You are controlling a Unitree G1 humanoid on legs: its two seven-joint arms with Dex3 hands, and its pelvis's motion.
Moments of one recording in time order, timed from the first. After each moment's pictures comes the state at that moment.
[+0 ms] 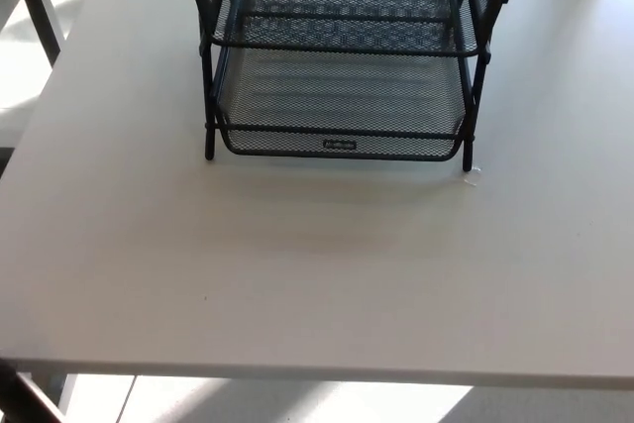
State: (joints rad) left_arm 0.21 0.78 0.11 0.31 0.24 -0.27 -0.08; right_arm 0.02 -0.68 -0.03 0.97 -0.27 -0.09 -0.21
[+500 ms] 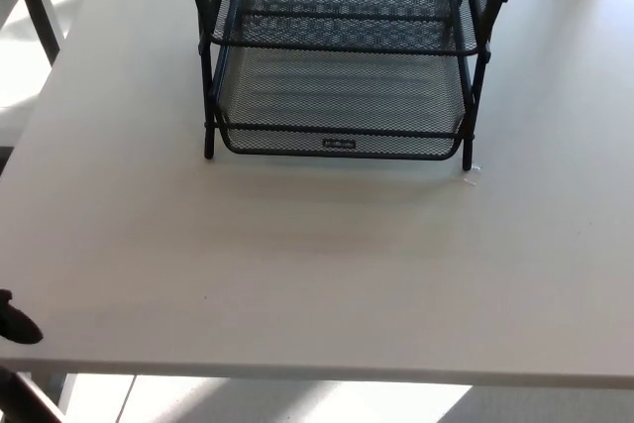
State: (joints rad) left_arm 0.24 0.93 0.11 0.15 0.29 -0.46 -0.10; right_arm -0.02 -0.87 -0.04 1.08 -0.28 -0.10 -0.16
